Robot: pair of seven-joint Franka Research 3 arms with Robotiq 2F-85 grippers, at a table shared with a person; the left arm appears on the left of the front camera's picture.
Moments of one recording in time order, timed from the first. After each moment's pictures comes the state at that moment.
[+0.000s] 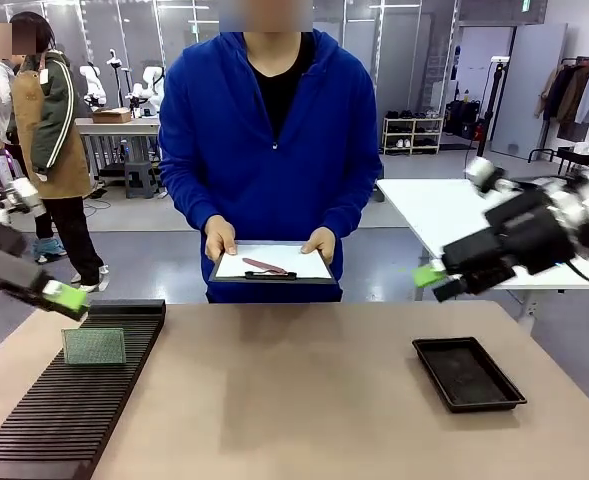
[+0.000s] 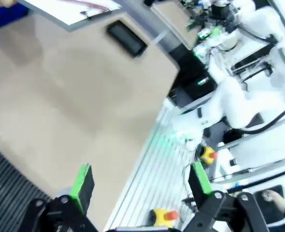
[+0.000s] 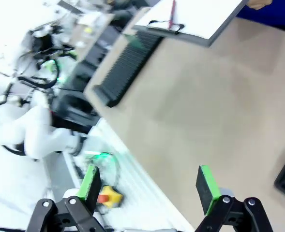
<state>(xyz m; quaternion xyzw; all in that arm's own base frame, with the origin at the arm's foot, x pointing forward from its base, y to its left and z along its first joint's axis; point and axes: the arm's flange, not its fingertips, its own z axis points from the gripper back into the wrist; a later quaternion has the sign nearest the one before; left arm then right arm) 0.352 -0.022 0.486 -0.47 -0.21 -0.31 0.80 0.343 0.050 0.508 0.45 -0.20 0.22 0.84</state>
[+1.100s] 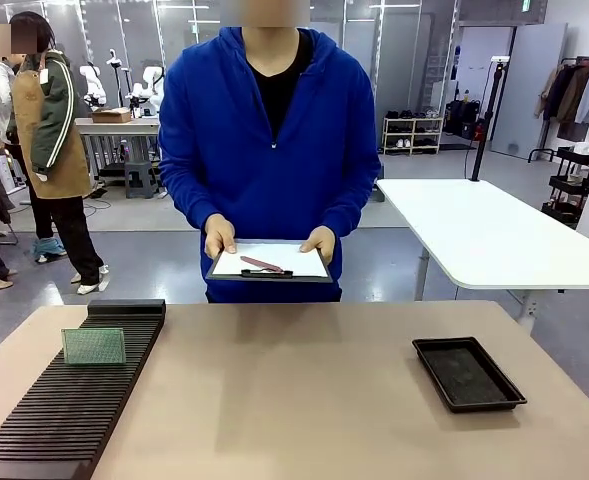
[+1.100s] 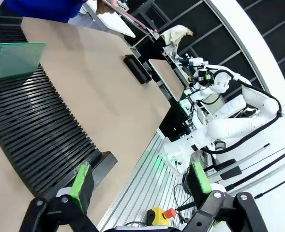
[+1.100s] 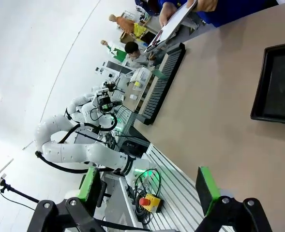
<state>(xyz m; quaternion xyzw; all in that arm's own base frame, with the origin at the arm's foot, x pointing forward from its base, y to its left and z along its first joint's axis) 0.264 0.183 0.368 -0.55 -0.29 -0.17 0.76 0.258 -0.180 0.411 0.61 -0.24 0.07 0.75</state>
